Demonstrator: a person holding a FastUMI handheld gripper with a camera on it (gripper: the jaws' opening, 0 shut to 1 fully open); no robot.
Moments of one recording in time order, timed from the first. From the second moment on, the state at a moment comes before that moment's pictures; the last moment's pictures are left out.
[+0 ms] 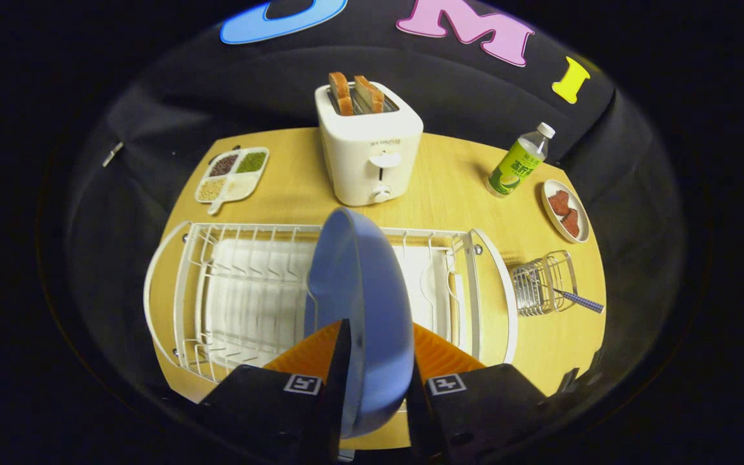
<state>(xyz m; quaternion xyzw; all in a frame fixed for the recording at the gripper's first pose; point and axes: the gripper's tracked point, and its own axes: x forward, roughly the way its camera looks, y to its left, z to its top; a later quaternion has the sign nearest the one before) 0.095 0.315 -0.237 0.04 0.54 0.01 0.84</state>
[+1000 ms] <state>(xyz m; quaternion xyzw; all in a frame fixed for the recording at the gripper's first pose) 0.102 0.273 -0.132 0.08 0.45 0.08 0.89</state>
